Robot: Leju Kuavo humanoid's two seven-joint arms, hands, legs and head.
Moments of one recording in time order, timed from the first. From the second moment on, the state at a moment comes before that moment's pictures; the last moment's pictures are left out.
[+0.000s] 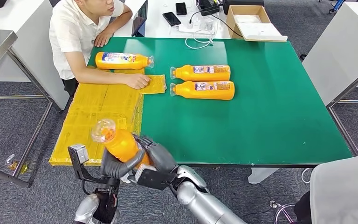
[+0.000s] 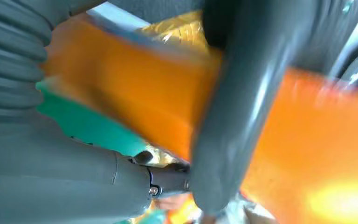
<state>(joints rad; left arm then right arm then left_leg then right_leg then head) -0.04 -0.18 -0.41 -1.41 0.43 0.13 -0.34 -0.38 0.20 0.70 -0.78 0.31 -0.03 -0.49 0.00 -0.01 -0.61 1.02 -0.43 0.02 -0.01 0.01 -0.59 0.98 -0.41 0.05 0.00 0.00</state>
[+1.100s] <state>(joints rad) -0.45 -0.11 -0.31 -0.86 -0.81 0.46 -0.20 -0.24 0.08 0.85 -1.20 0.54 -0.08 -0.58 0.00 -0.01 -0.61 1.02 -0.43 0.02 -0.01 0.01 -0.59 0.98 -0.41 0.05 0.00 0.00</state>
